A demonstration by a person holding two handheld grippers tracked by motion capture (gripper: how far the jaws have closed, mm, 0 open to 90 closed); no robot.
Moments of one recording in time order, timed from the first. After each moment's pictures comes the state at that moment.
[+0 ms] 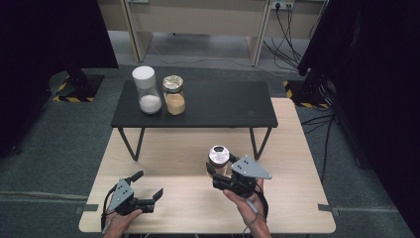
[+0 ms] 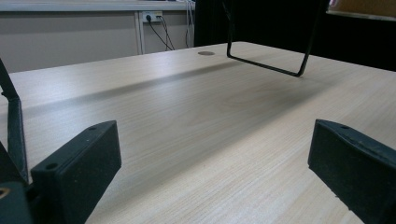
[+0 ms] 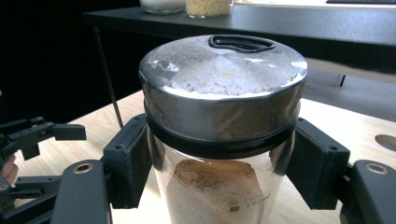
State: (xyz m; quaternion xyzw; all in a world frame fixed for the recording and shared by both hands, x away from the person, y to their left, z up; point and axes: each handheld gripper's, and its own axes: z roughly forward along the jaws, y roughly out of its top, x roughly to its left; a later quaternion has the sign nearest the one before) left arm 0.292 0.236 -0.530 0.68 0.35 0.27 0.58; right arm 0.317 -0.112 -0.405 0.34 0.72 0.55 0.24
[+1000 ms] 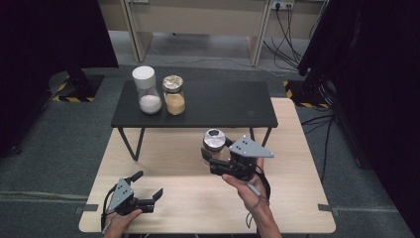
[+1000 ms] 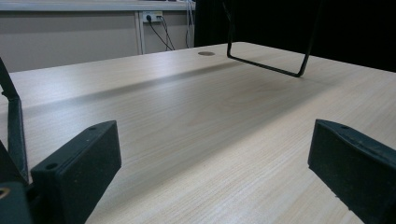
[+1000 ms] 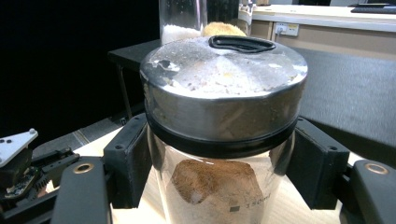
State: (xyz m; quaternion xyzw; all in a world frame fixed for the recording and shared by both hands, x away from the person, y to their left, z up) left arm 0.292 0.236 -0.530 0.68 0.35 0.27 0.58; right arm 0.337 -0.102 -0.349 0.32 0.73 0.56 0.22
